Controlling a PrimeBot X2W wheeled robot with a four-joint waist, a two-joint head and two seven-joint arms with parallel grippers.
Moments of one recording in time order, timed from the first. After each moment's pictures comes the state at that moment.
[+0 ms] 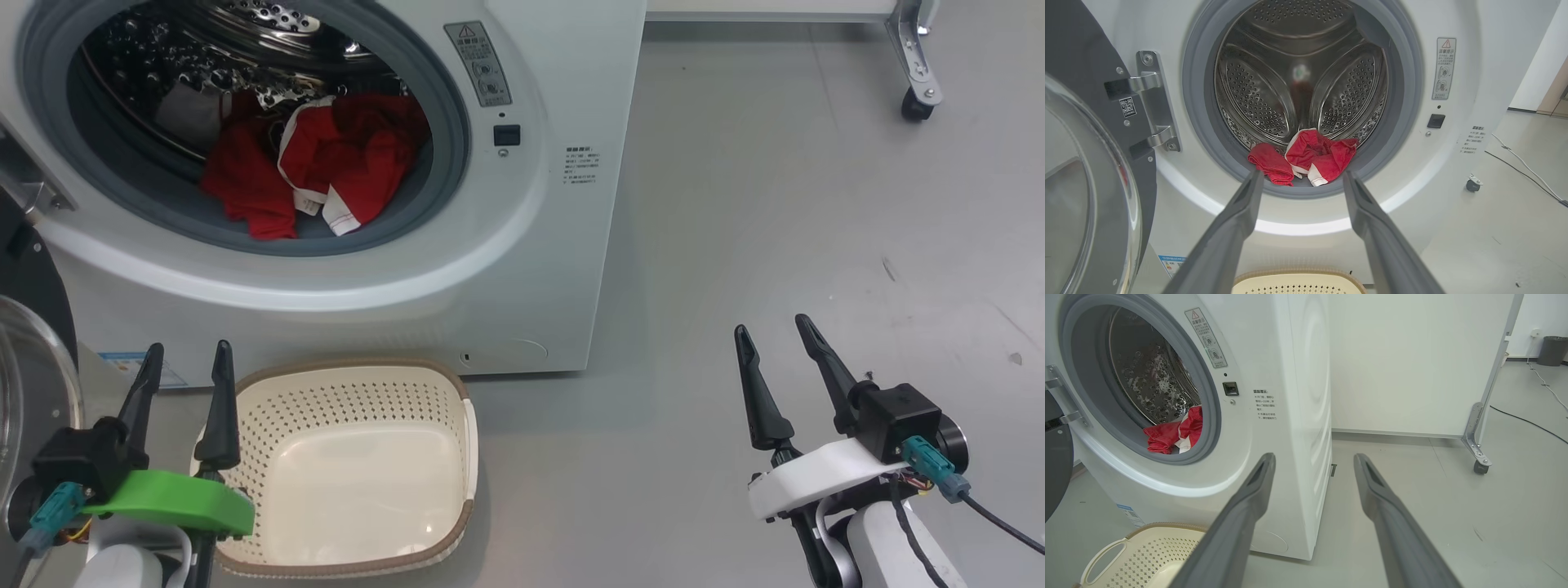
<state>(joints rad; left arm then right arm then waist) -0.13 0.15 -0.07 0.25 -0.42 -0.12 -0.25 -0.09 -0.06 0.20 0.20 0.25 0.04 -0.25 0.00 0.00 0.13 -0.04</state>
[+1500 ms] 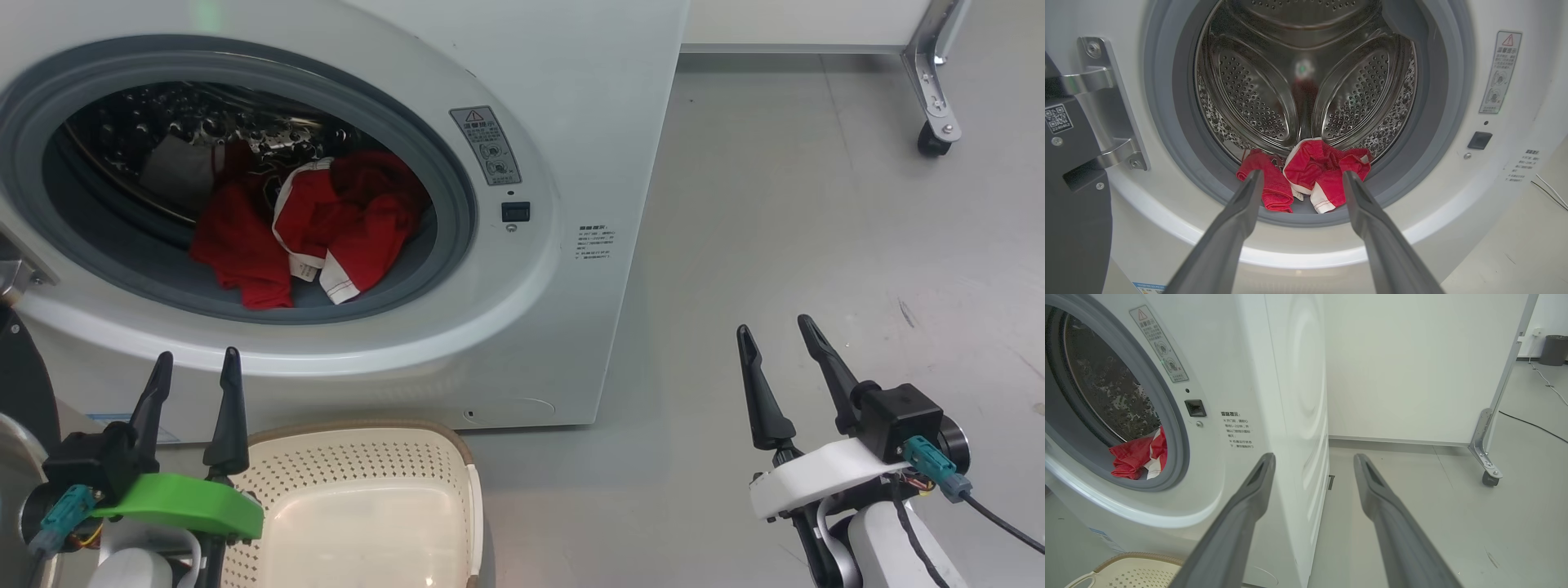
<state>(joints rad) -0.13 0.14 -0.08 0.27 -0.44 -0.12 -0.25 -0.09 -0.05 0.19 0.21 0.25 0.04 -0.25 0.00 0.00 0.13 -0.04</state>
